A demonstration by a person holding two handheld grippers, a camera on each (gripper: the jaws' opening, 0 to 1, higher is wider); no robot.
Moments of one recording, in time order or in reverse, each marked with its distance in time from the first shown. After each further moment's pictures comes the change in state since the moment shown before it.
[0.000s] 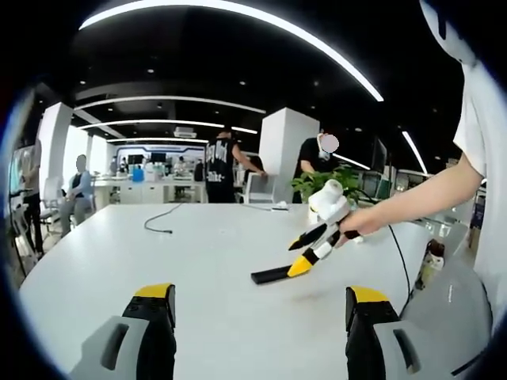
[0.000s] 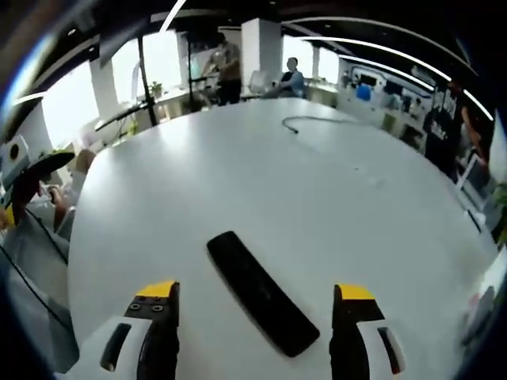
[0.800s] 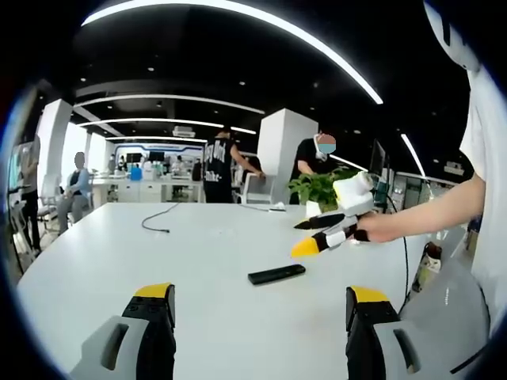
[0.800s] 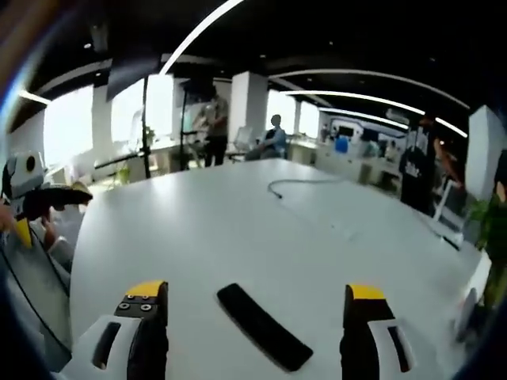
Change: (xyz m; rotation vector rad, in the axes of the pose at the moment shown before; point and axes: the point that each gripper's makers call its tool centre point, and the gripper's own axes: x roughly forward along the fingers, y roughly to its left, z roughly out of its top) left arm 0.000 -0.002 0.000 -0.013 -0.007 -0.017; right arm -0.054 0.018 0.053 -0.026 -0.383 -0.126
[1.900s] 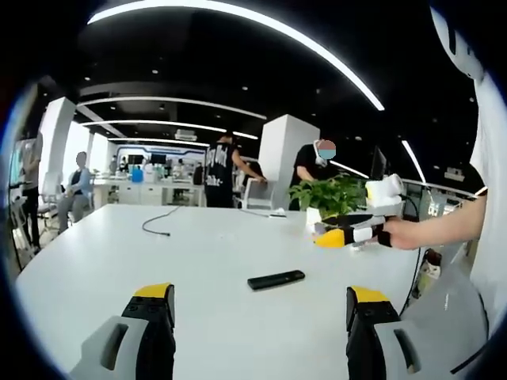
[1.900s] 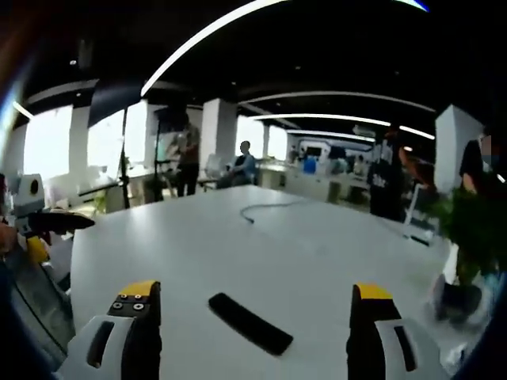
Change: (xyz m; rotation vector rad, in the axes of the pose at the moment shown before) left arm -0.002 -0.001 0.006 -0.016 -0.029 0.002; right arm -0.063 -0.012 0.006 0.072 -0.085 -0.167
